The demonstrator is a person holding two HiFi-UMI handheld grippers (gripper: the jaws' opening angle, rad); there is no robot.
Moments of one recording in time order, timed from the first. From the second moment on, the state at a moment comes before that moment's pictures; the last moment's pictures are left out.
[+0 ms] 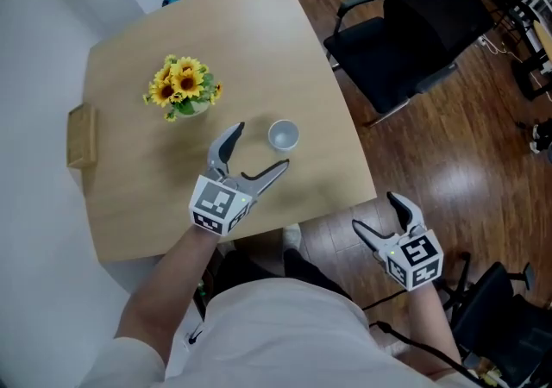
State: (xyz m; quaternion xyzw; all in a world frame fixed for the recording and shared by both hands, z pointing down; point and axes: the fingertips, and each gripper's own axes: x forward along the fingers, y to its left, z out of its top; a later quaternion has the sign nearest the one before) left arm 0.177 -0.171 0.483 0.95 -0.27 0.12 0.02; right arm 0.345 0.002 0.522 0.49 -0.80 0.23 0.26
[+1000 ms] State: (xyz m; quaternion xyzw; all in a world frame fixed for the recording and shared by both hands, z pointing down) left arm -0.087 0.068 0.361 0.98 -0.18 0.08 -0.02; right arm 0.122 0.137 0.437 0.57 -0.77 0.18 0.21
